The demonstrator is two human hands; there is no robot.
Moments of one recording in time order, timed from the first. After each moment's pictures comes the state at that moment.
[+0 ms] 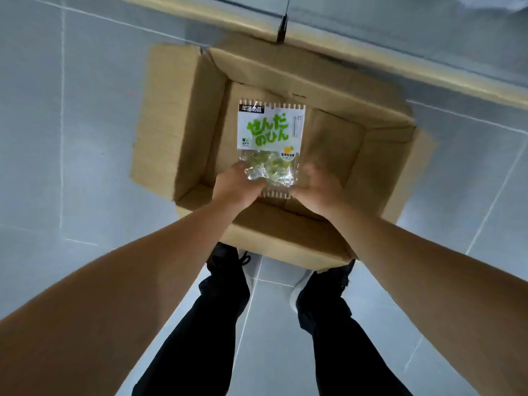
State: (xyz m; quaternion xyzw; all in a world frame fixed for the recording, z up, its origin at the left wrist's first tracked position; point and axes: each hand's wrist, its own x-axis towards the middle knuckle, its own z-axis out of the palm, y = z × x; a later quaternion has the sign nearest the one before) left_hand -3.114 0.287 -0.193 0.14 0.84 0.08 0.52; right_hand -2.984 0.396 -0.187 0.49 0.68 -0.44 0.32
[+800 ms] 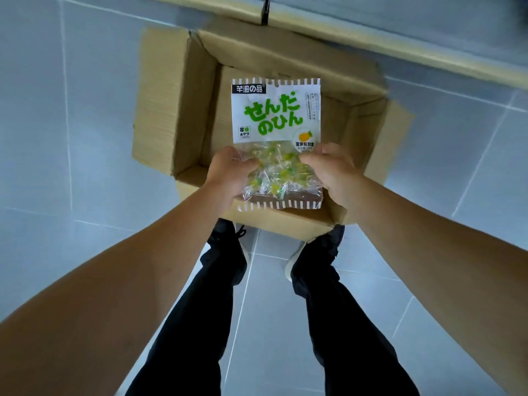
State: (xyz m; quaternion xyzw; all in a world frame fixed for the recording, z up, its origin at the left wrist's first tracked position) left_hand -3.090 0.274 -0.152 -0.09 0.79 0.24 0.55; right_hand -2.951 0.405 -0.144 0.65 0.48 -0.56 0.17
